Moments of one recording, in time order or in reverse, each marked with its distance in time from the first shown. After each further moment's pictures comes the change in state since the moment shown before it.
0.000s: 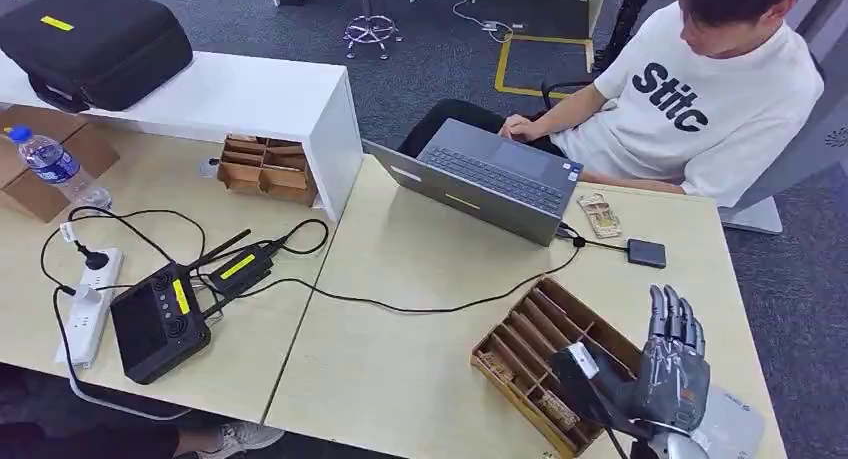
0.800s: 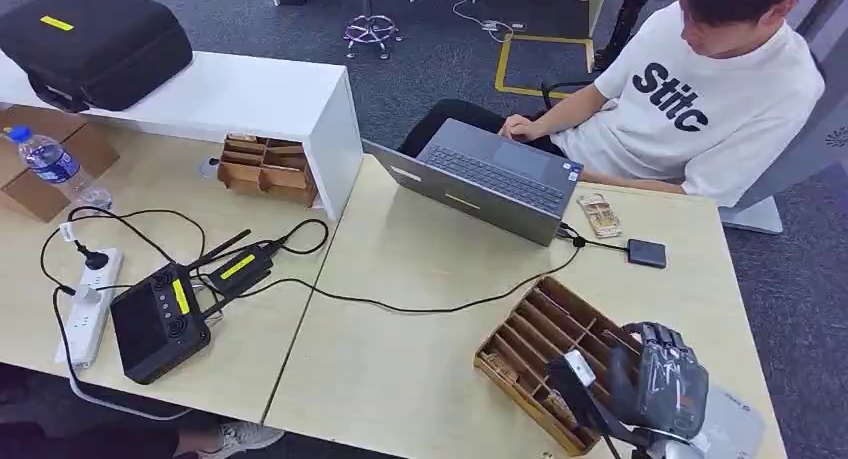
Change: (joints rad) left arm 0.000 0.000 0.000 0.000 0.000 0.001 0.000; right arm 0.020 0.030 -0.026 -0.008 0.024 0.005 -0.034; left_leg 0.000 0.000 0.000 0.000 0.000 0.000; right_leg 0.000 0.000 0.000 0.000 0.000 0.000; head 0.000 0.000
